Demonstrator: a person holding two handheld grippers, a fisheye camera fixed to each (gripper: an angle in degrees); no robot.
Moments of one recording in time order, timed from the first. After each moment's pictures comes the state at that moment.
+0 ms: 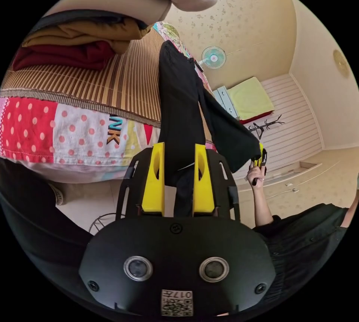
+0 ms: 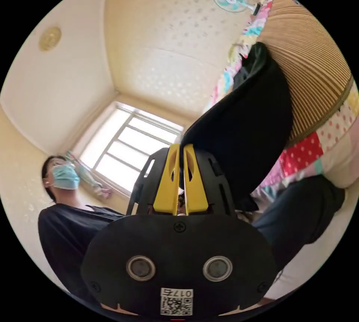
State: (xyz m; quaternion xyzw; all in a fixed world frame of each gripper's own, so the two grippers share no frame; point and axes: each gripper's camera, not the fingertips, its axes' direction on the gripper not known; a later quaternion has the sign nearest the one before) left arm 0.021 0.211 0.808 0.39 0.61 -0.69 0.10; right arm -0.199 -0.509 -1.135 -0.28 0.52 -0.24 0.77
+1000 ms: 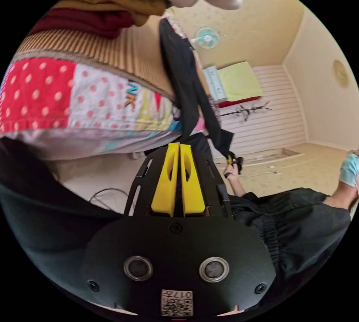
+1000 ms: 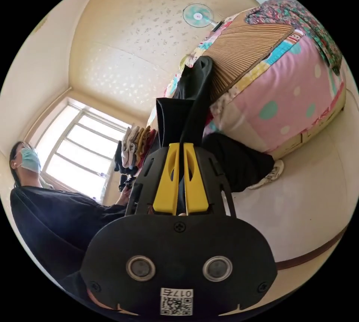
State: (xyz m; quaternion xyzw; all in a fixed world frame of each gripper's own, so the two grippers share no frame) left arm 0.155 0.324 0.881 0.39 0.69 -0.60 0.10; right arm -0.378 -0.438 -1.296 -0.21 0.72 -0.29 0.60
